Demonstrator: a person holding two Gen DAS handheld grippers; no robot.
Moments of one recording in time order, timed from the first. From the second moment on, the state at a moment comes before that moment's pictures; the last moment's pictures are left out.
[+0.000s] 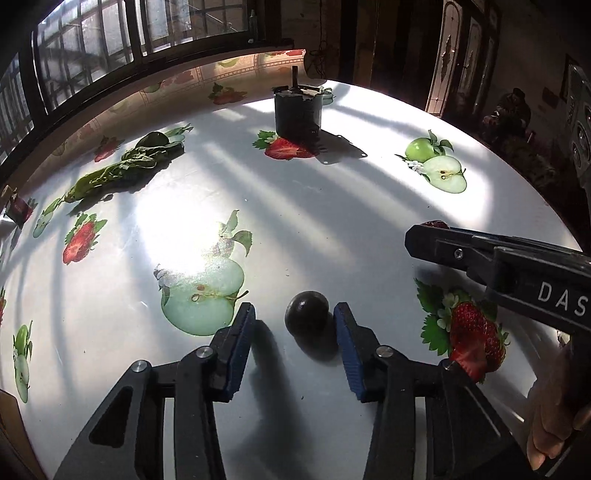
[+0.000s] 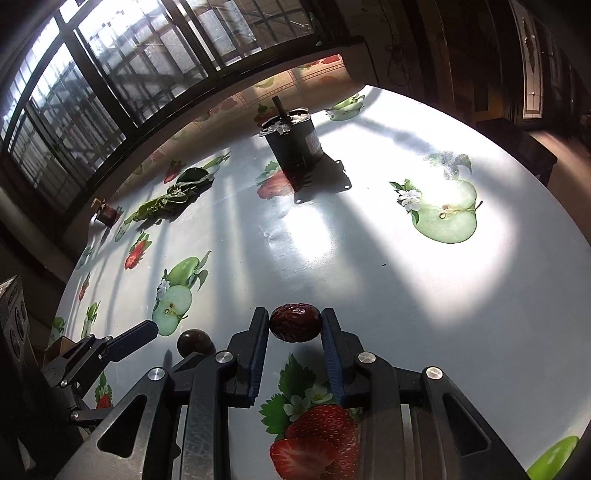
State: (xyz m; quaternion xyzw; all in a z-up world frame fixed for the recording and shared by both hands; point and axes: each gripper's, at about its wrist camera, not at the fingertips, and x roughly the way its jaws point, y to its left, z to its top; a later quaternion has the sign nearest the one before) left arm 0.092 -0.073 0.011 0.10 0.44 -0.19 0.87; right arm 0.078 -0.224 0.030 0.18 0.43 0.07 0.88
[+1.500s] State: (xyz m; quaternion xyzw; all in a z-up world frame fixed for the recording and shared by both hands) left arm -0.164 0.347 0.054 -0.12 0.41 0.17 0.89; right arm -0.094 0.153 0.072 -0.05 0.42 0.39 0.82
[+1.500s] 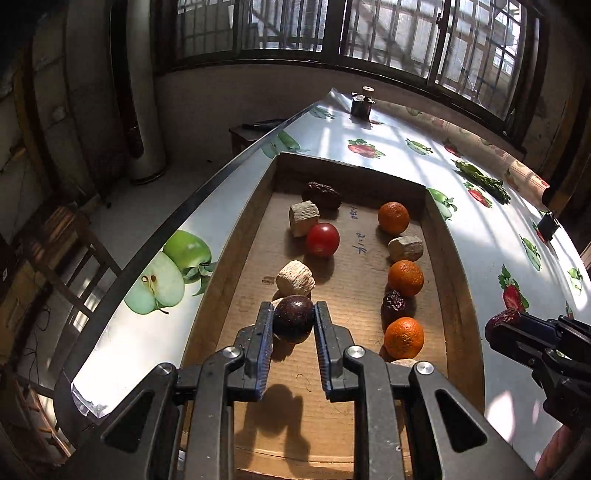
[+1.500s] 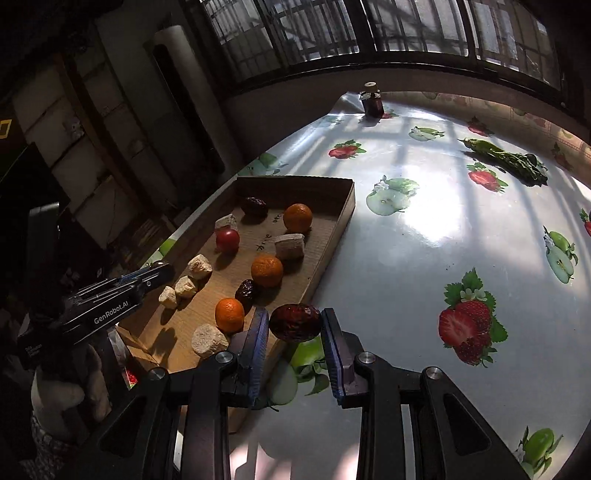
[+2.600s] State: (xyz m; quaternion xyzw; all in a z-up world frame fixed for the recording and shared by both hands) left arm -0.194 0.320 0.079 -0.09 0.31 0.24 0.91; right arm -0.145 0.142 0.072 -0.07 0.35 0.31 0.88
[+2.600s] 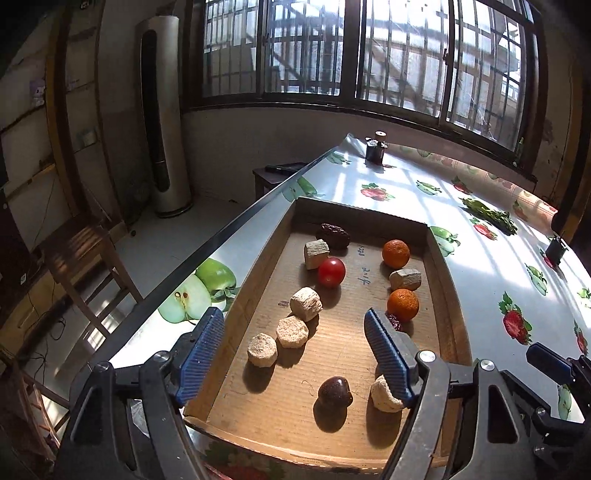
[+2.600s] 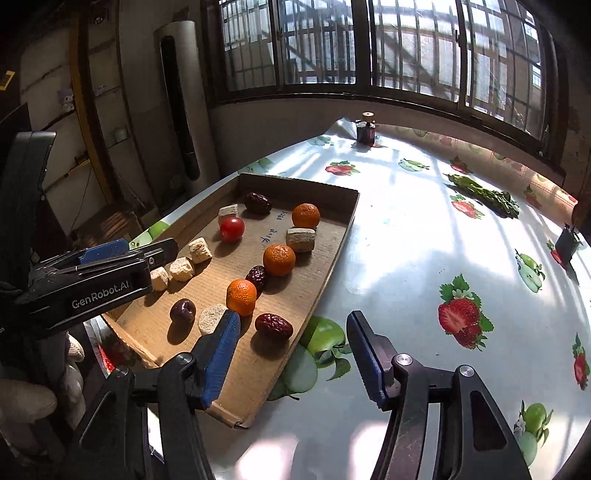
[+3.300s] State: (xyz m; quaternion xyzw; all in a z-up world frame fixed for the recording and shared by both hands) left arm -0.236 0.265 0.103 -0.06 0.23 0.35 0.90; right arm -0.193 0.088 0.067 -0.03 0.31 0.28 0.91
